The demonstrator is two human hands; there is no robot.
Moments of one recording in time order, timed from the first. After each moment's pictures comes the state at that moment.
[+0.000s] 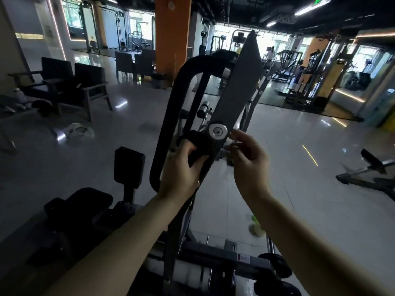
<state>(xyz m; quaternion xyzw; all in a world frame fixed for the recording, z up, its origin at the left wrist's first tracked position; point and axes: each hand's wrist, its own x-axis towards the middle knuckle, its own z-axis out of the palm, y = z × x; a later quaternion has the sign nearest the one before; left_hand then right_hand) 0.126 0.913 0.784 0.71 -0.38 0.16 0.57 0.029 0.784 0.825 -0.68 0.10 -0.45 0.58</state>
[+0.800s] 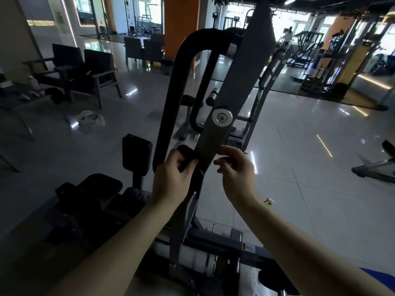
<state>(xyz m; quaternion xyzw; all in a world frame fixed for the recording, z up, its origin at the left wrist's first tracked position) 0.118 0.928 0.742 0.77 -0.29 0.14 0.56 0.033 0.789 0.763 -0.71 0.13 -0.36 0.59</state>
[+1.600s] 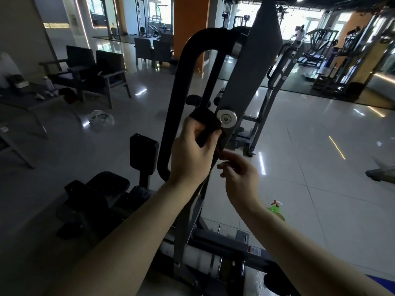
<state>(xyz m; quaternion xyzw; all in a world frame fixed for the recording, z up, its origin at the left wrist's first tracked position) 0.110 0.898 0.804 0.69 -0.31 0.19 0.62 0.036 0.786 0.751 -0.72 0.15 -0.35 0.58</state>
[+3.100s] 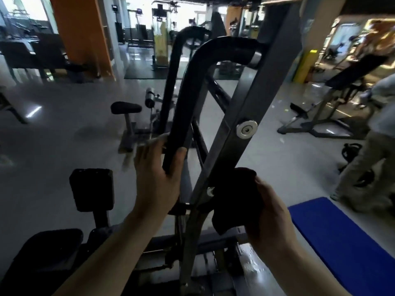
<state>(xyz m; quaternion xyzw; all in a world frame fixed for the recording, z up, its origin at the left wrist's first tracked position) 0.237 0.950 0.784 0.67 -0.45 0.12 0.59 0.029 0.889 0.771 -0.39 0.31 -0.45 0.74</state>
